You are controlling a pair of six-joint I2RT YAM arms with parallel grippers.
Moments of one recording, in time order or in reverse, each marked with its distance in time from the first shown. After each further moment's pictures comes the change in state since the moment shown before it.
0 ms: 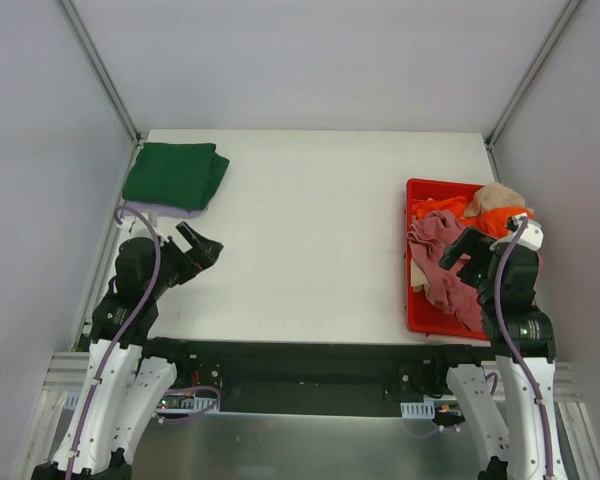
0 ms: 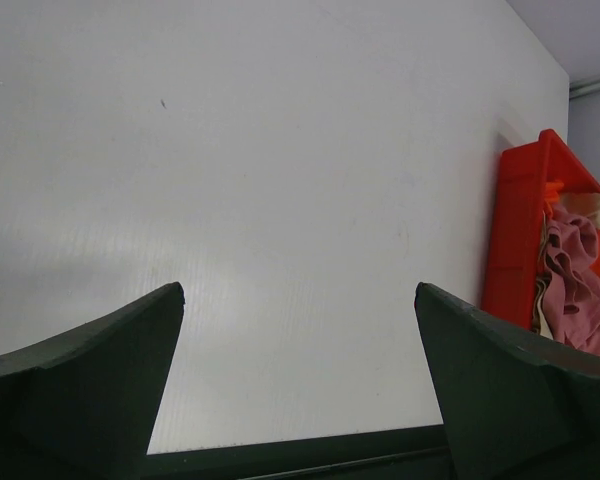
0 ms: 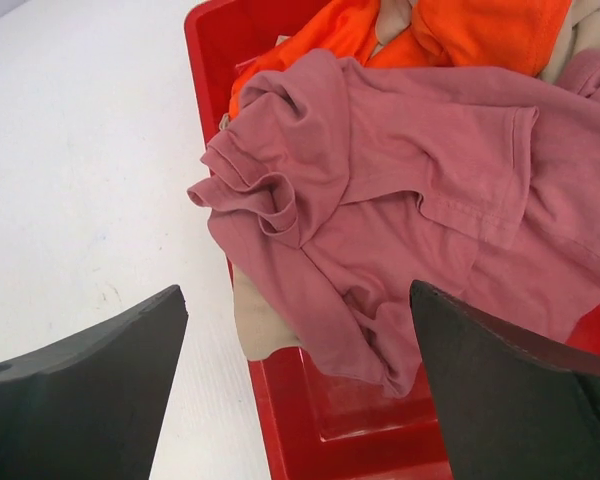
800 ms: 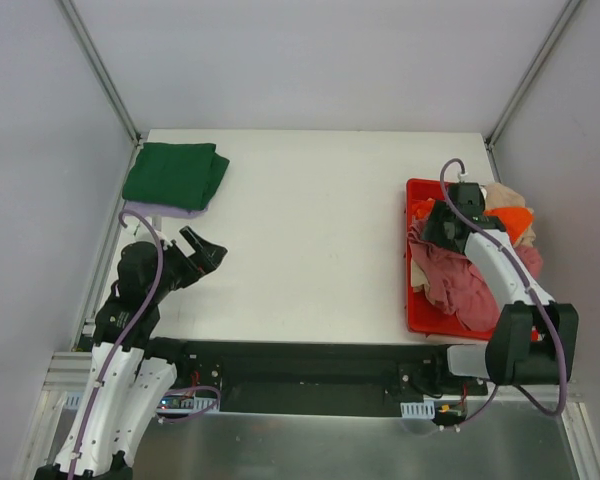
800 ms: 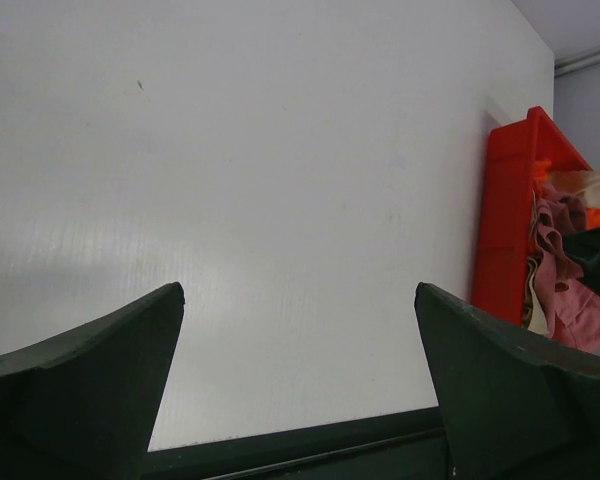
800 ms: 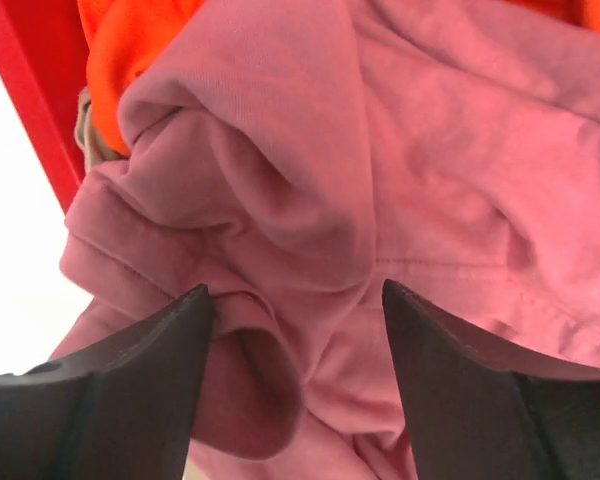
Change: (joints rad) left arm 0.000 -0.034 -0.047 0.022 0.051 -0.009; right arm -0.005 0.770 0.094 0.228 0.025 -0.042
